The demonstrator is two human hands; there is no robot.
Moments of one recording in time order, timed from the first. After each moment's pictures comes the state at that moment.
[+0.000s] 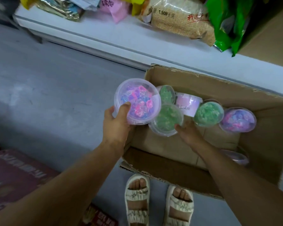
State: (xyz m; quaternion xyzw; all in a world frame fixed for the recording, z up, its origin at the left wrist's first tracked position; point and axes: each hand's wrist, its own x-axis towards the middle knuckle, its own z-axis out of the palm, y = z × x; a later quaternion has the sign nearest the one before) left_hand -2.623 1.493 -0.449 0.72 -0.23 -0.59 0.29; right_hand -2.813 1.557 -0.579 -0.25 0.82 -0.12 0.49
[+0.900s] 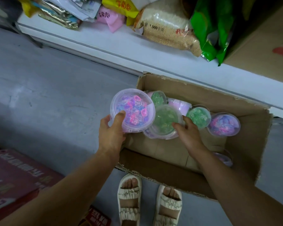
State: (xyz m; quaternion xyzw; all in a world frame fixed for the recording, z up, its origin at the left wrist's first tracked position) left_hand -2.641 1.509 -0.424 0.74 -0.21 -0.57 0.28; right_hand -2.827 1.557 -0.507 -0.22 0.80 -0.27 0.49
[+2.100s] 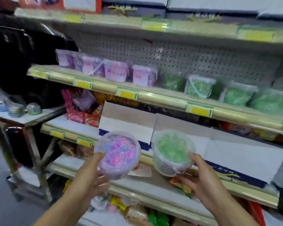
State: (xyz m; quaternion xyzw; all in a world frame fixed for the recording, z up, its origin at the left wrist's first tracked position) left_hand -2.561 1.436 0.262 0.50 -0.36 -0.67 0.42; right_hand -2.811 1.520 0.282 -0.23 0.58 -0.64 0.46
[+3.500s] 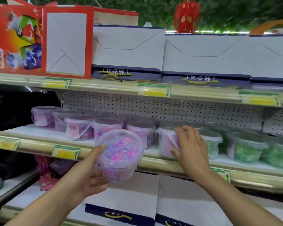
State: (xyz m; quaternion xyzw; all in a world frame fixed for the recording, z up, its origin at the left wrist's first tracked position) left_hand -2.575 1.263 0.426 0.42 -0.49 -0.66 0.38; right_hand -2.847 1.312 0.425 -0.52 0.74 -0.26 -0.33
